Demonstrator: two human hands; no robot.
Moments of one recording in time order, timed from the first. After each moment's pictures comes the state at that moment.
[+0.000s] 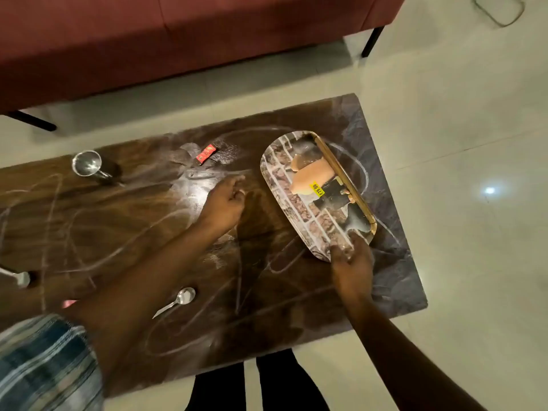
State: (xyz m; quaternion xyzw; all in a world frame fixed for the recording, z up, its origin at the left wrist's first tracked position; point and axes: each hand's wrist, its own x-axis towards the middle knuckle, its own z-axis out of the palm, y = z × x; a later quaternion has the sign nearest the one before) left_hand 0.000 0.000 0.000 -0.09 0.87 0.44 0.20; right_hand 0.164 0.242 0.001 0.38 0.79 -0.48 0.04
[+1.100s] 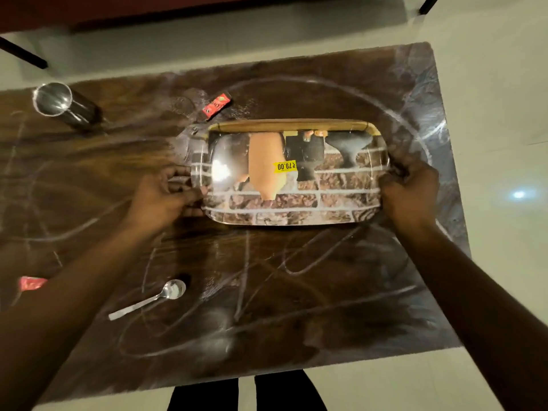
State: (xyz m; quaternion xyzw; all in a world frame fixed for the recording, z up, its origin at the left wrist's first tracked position) left_hand 0.027 -0.114 -0.047 -0.28 0.74 0.57 0.22; right_hand 0.026 0.283 -0.048 0.26 0.84 -0.47 0.01
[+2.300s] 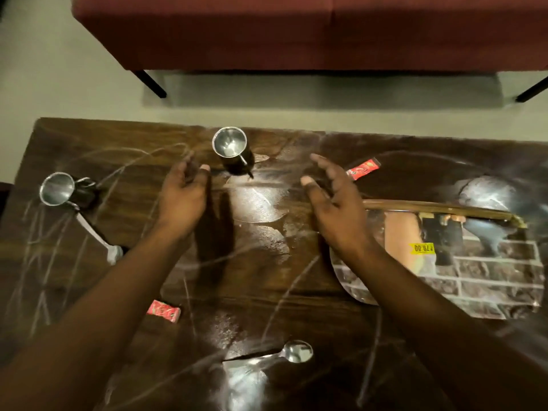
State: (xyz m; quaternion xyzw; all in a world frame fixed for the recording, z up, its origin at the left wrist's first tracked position) left_hand -0.015 -0.322 -0.038 -0.36 0.73 0.58 -0.04; right_hand -0.039 -0.069 -0.014 0.00 0.80 -0.58 0.15
